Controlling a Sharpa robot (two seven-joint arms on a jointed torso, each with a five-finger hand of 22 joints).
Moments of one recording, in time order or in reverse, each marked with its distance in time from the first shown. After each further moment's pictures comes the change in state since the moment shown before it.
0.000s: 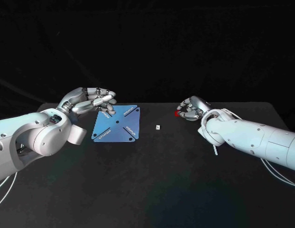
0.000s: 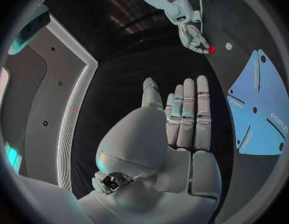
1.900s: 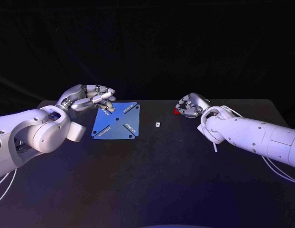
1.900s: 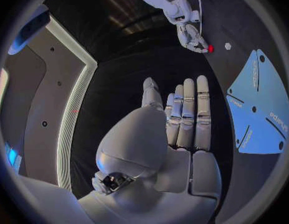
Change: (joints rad) left arm 0.000 -0.004 0.000 0.001 -0.002 0.001 -0.008; left_hand 0.000 0.000 0.000 -0.006 -0.004 0.000 0.000 0.004 0.000 0.000 0.000 -0.003 -0.002 0.000 0.000 -0.004 -0.004 0.000 0.004 -0.004 -0.004 -0.003; right arm 0.003 -0.016 0.000 0.043 -0.047 -0.020 -0.002; right_hand 0.036 0.073 0.001 -0.029 -0.008 0.084 -0.042 0.066 0.056 0.019 -0.030 0.008 0.000 -0.004 -0.032 0.000 0.000 0.000 0.002 -0.031 0.000 0.000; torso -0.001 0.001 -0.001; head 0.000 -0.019
